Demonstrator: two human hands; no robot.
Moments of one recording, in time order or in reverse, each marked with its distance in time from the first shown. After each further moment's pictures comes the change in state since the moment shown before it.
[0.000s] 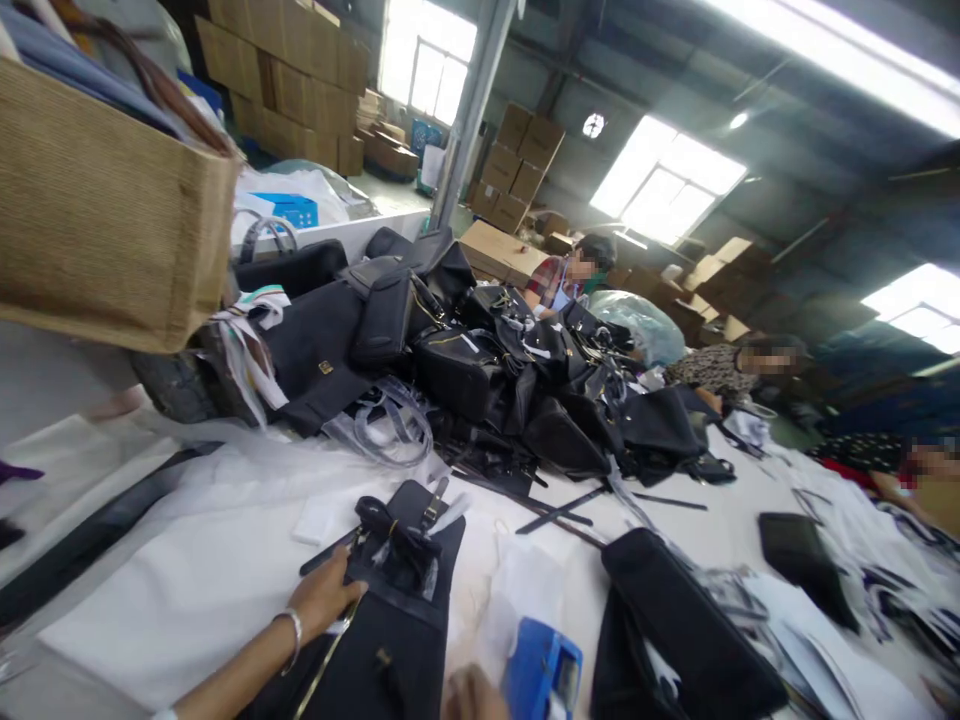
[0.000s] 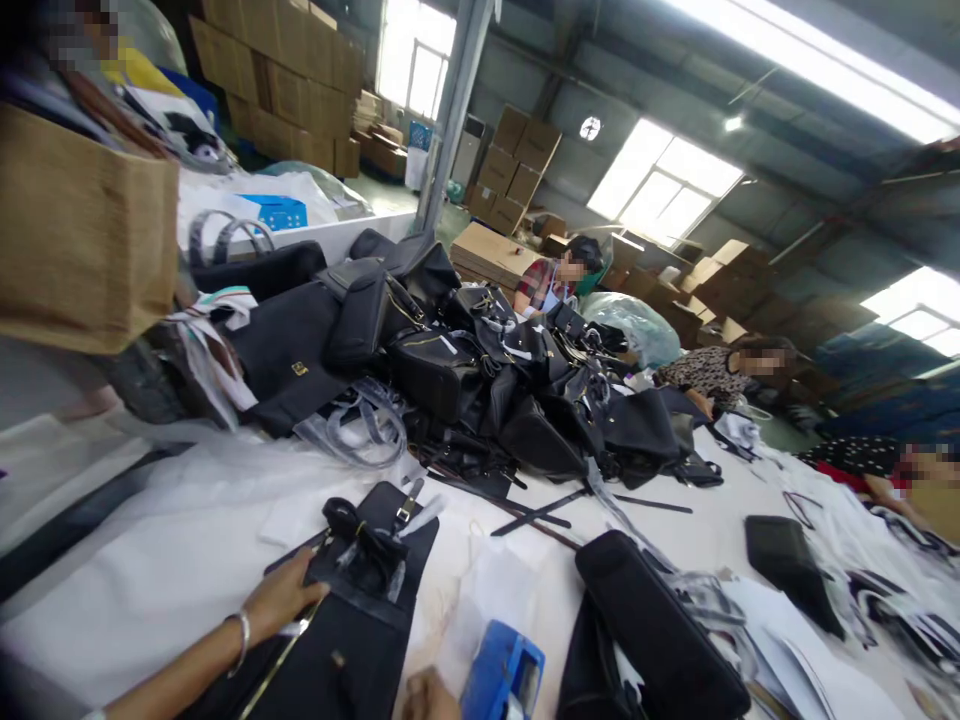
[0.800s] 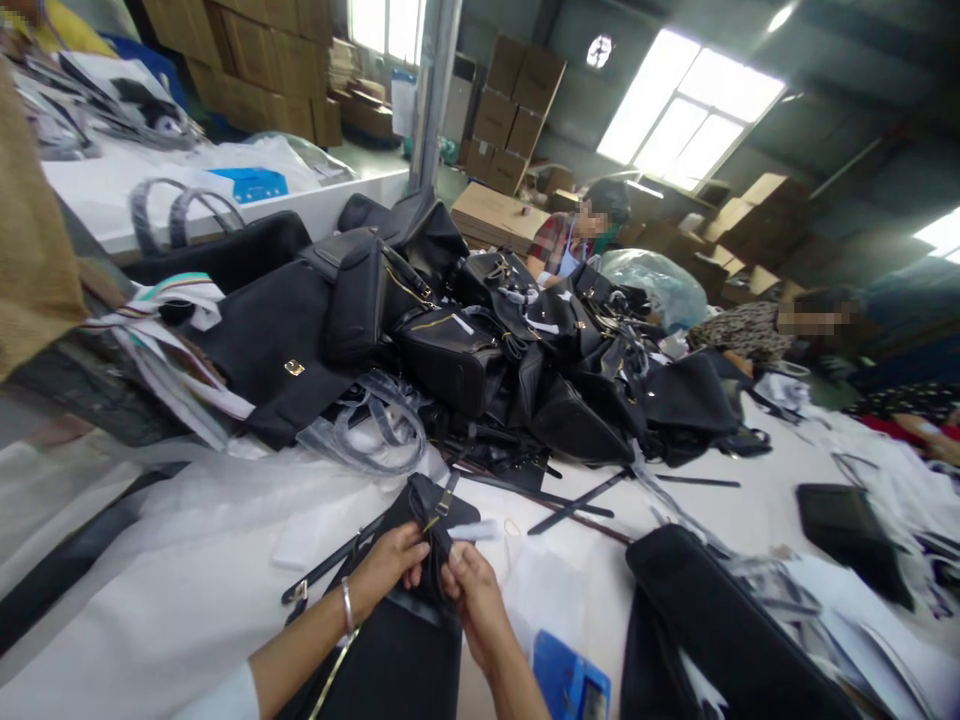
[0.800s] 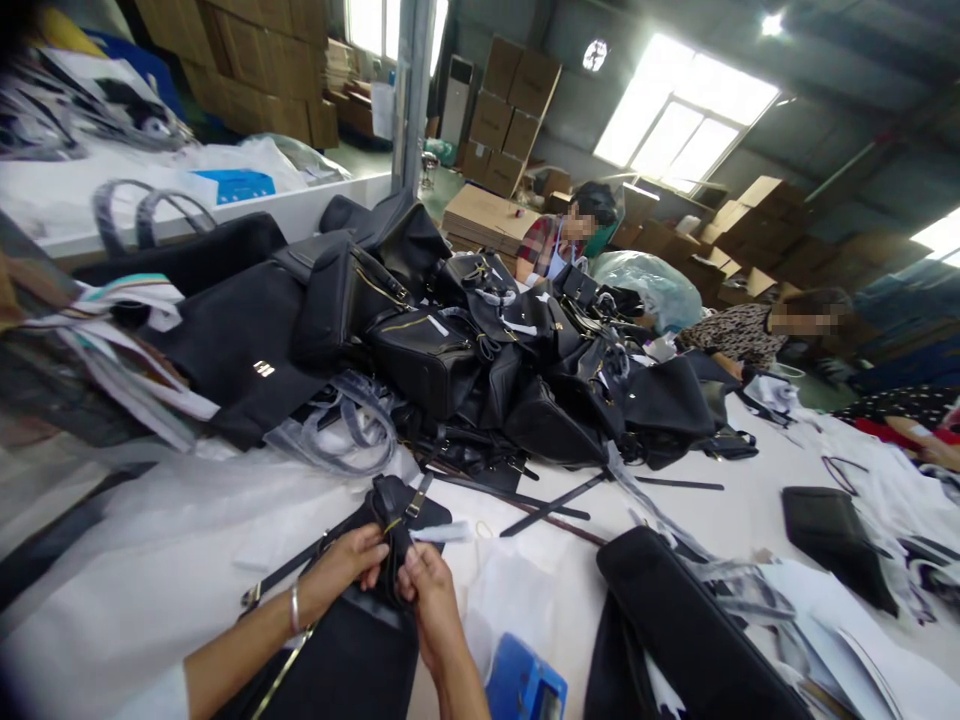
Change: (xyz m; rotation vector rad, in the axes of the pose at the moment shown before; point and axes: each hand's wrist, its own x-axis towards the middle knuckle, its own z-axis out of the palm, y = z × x) left_hand 0.071 0.094 0.020 -0.876 -0.332 0.202; right_hand 0.140 -0.016 0.027 0.536 -0.125 -0.052
